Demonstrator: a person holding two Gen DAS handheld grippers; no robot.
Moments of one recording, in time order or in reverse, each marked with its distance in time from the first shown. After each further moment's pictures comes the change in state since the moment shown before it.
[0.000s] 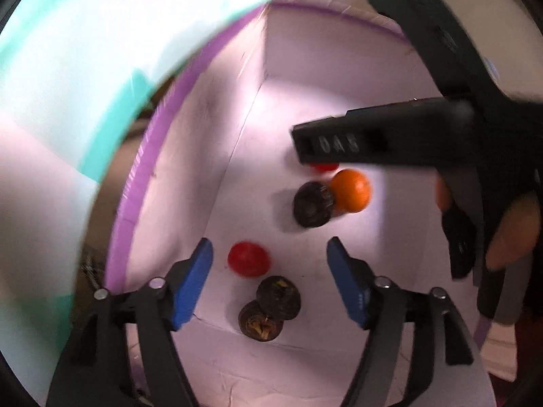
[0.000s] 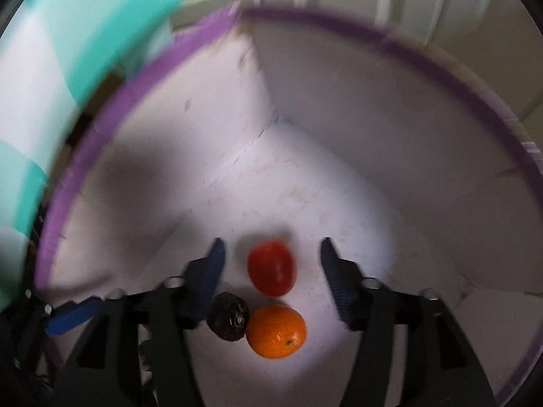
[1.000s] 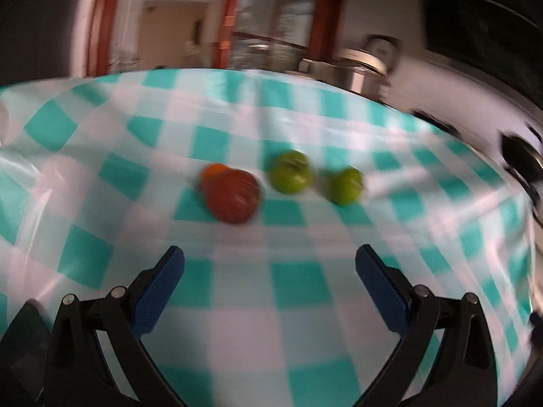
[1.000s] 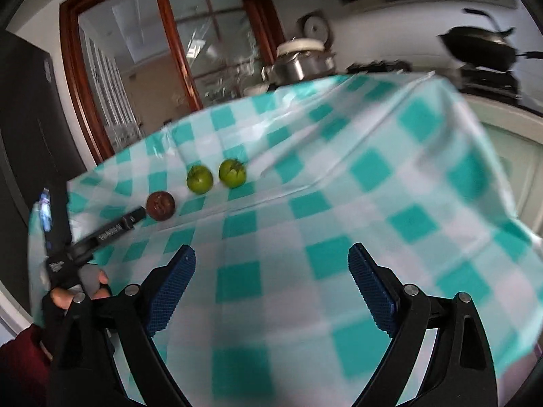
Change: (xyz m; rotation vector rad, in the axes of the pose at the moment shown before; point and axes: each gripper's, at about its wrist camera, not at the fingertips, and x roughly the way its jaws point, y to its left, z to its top) left arm -0.294 0.413 -0.244 -1.149 -0.705 0.669; right arm -0.186 0.371 -0.016 -0.561 -0.521 0.501
